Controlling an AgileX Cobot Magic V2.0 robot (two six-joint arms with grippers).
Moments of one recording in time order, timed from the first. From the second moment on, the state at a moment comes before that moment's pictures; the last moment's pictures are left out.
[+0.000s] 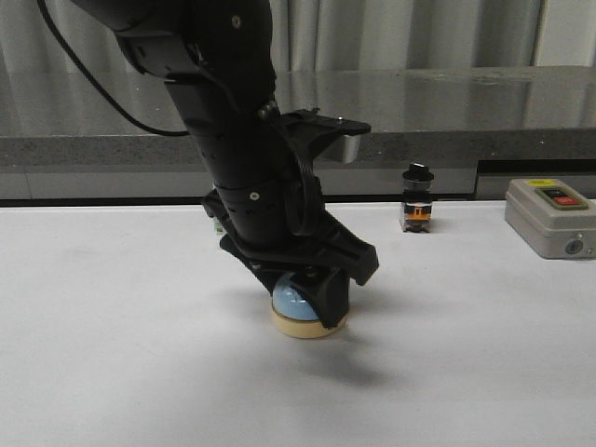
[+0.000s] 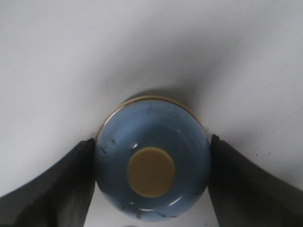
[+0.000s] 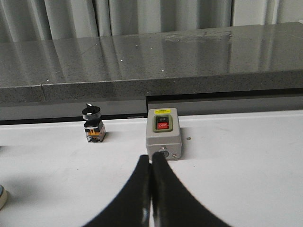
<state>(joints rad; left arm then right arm) -0.74 2.02 -1.37 -0.04 0.59 0.05 0.03 -0.01 0.03 0.04 0.08 0.07</state>
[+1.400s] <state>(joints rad) -0.42 1.50 -1.09 -0.08 0.62 0.05 0.03 -0.01 0.03 0.04 0.08 0.06</state>
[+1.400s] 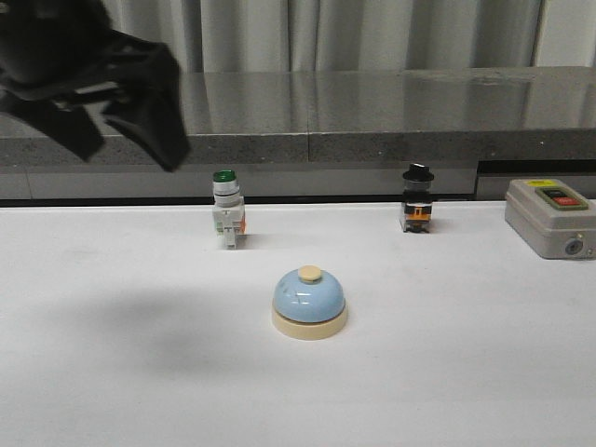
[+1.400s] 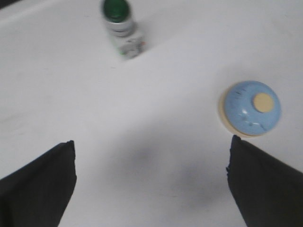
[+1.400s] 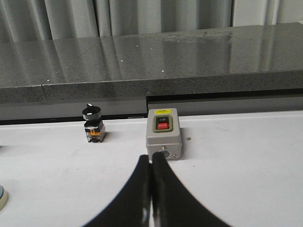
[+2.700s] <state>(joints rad) -0.13 0.74 -0.62 -0.14 0.31 0.05 0.03 -0.01 0.03 0.04 0.08 0.06</state>
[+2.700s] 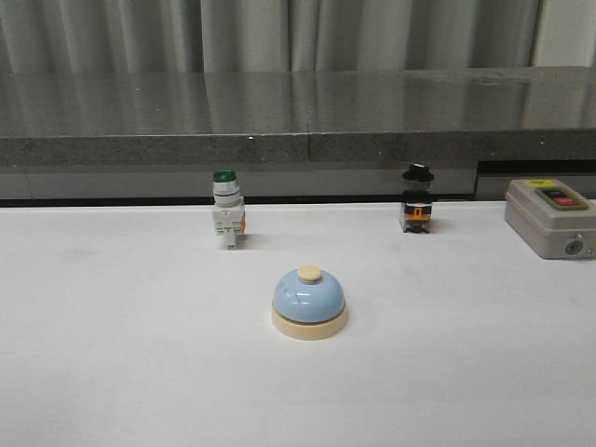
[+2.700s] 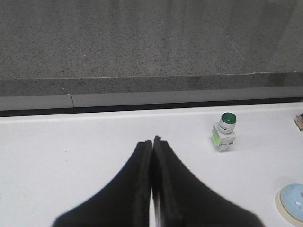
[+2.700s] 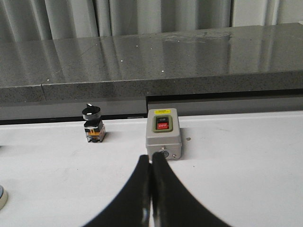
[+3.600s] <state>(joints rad) -0.13 0.64 -0.43 -0.10 0.08 0.05 0.03 -0.01 0.03 0.04 0.08 0.06</state>
